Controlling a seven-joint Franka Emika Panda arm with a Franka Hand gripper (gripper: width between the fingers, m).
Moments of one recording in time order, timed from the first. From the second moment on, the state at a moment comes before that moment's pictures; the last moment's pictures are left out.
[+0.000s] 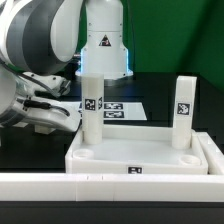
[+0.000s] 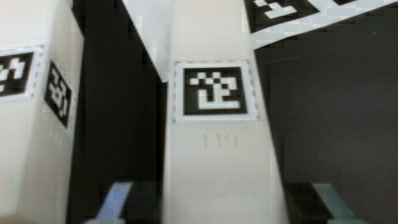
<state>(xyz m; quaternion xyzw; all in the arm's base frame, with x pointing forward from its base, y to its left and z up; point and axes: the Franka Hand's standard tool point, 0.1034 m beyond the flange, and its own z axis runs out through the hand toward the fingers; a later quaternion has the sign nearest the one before) 0.435 -0.148 0.010 -0.87 0.21 0.43 0.11</state>
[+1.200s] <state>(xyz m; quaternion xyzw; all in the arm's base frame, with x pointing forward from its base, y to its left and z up) 0.501 -0.156 0.063 -0.90 0.18 0.40 0.09</state>
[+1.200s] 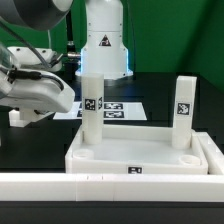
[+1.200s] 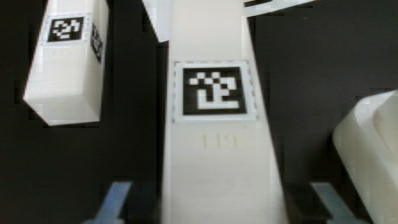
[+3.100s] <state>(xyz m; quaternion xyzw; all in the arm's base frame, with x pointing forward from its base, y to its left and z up) 0.625 -0.106 0.148 -0.98 0.14 -0.15 -0.03</state>
